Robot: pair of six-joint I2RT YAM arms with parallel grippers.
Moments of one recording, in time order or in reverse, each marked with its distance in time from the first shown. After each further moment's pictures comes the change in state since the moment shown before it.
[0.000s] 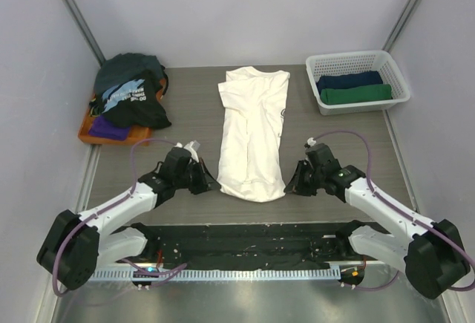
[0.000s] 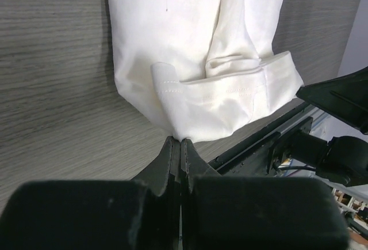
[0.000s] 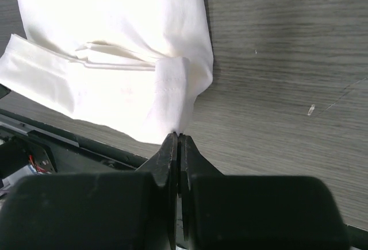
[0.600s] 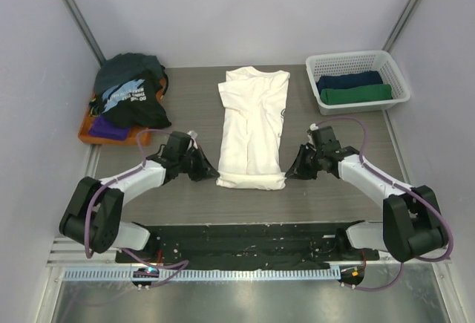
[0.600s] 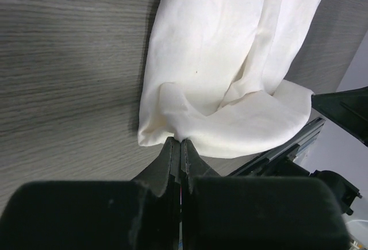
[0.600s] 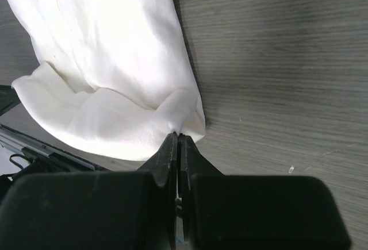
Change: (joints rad) left arm 0.147 0.275 0.146 0.003 0.087 0.004; right arm -0.190 0.259 0.122 0.080 -0.119 -0.103
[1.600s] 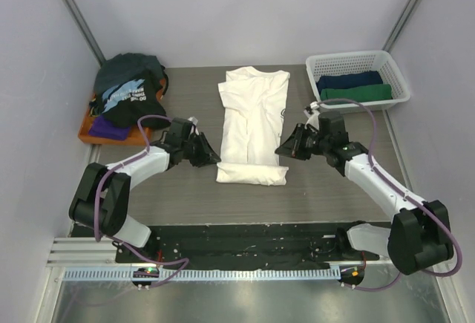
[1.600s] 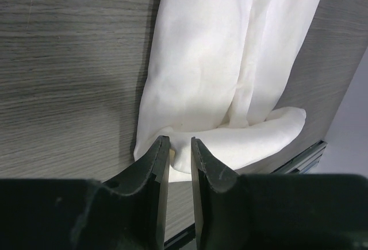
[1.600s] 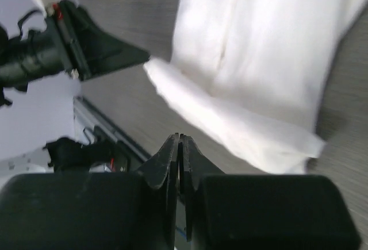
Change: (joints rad) left arm 0.041 0.143 0.177 -0.016 -0.039 0.054; right arm -0.036 -0.064 0.116 0.154 -0.182 -0.019
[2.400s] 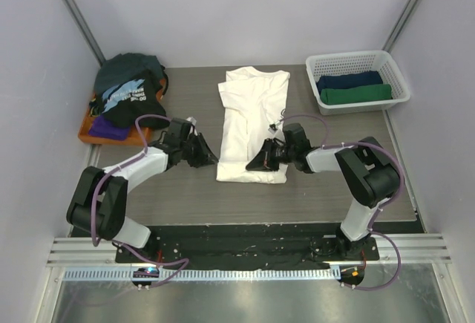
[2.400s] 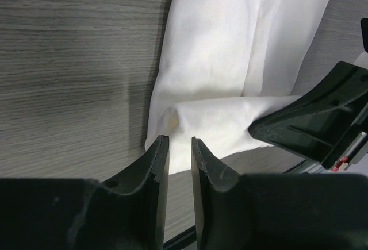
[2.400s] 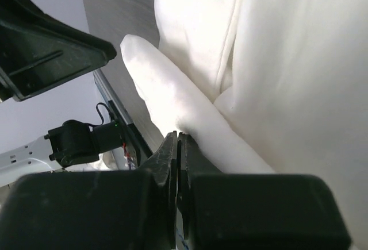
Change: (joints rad) left arm 0.000 -0.020 0.000 -0.037 -0.031 0.020; right arm 0.189 0.542 -0.075 0.623 -0.211 0.232
